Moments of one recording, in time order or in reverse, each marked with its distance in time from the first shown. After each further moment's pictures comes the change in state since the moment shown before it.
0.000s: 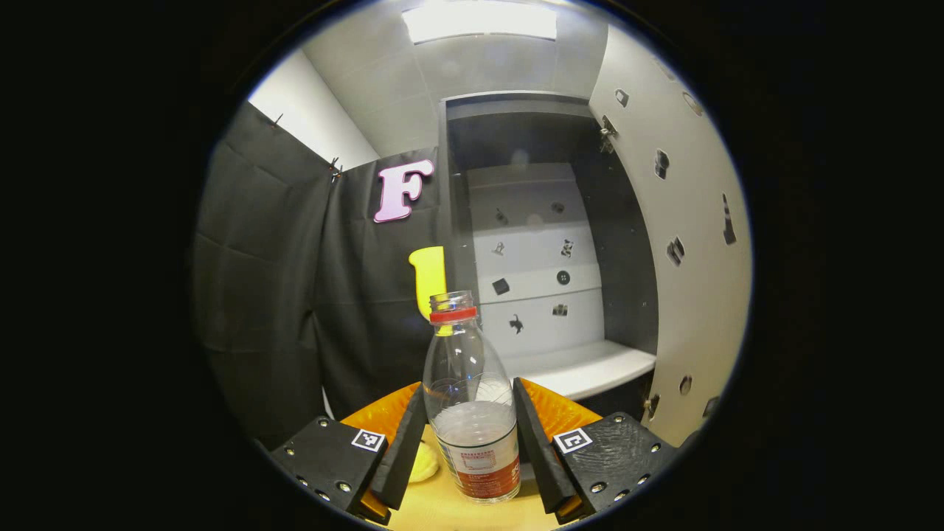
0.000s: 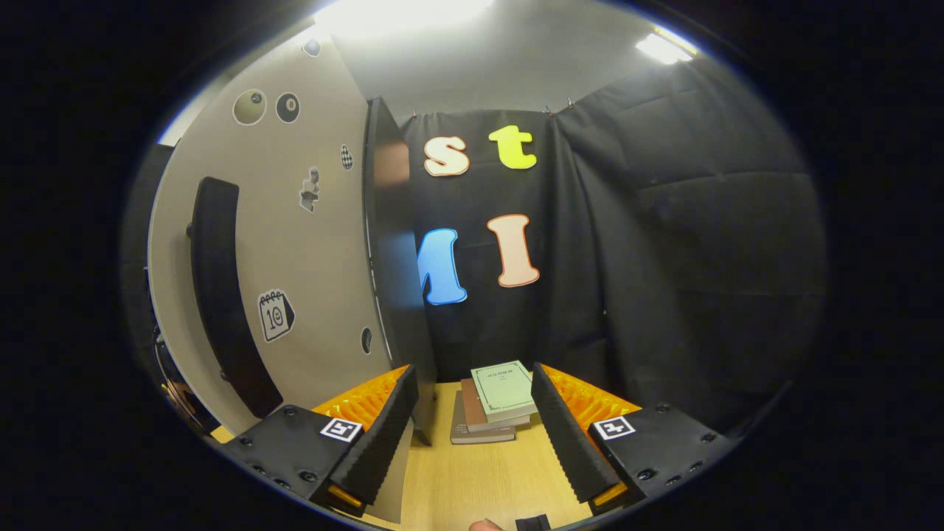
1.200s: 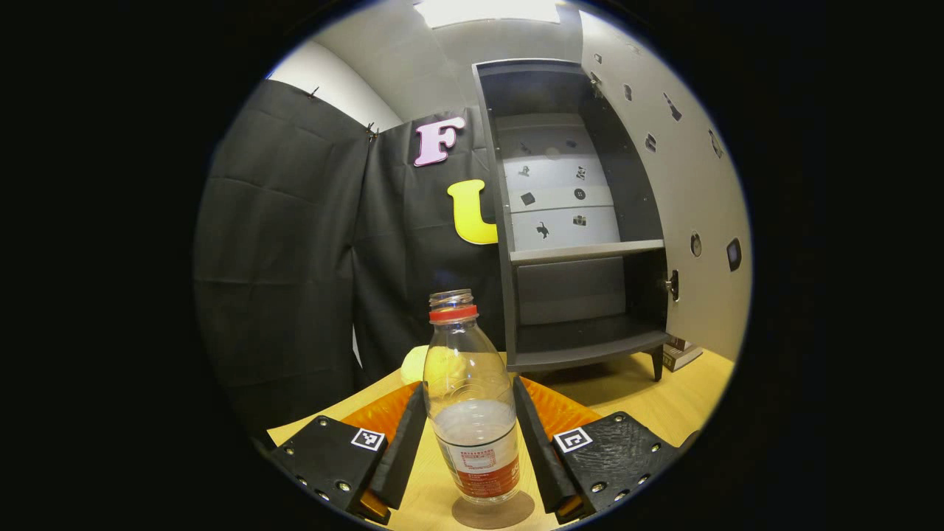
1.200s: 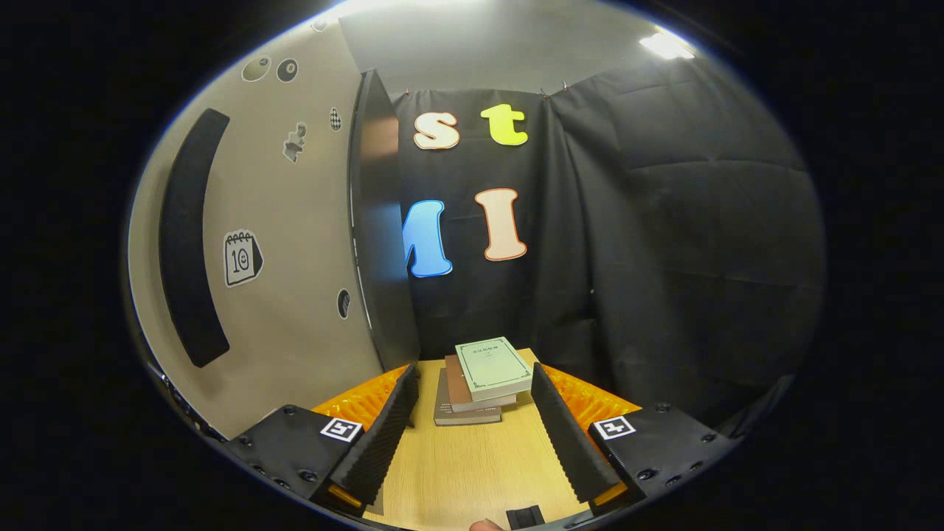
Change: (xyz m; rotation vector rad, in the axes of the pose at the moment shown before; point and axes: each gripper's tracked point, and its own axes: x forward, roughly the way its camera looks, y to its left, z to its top) left arm -0.099 0.016 -0.221 -0.008 0.112 0.119; right arm 0.012 -0.010 -0.041 -0.036 0.082 -0.065
